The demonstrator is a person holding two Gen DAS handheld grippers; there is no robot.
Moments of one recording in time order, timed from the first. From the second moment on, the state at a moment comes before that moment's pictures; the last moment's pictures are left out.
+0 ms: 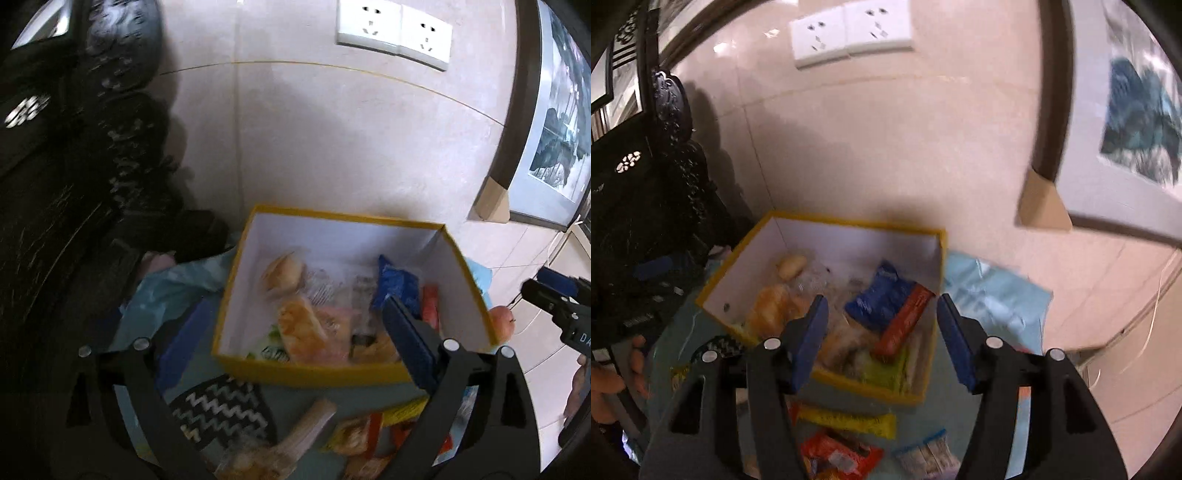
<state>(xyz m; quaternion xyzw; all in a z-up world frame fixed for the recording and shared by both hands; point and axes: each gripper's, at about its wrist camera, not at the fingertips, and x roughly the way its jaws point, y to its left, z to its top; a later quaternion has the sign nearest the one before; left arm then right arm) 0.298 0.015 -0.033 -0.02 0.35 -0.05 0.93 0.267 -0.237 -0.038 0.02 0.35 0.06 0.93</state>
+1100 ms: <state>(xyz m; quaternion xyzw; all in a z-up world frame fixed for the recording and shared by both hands) 0.222 0.123 -0.212 -0.05 0.50 0.08 0.86 0.224 -0.235 -0.226 -0.04 0.52 0.03 0.85</state>
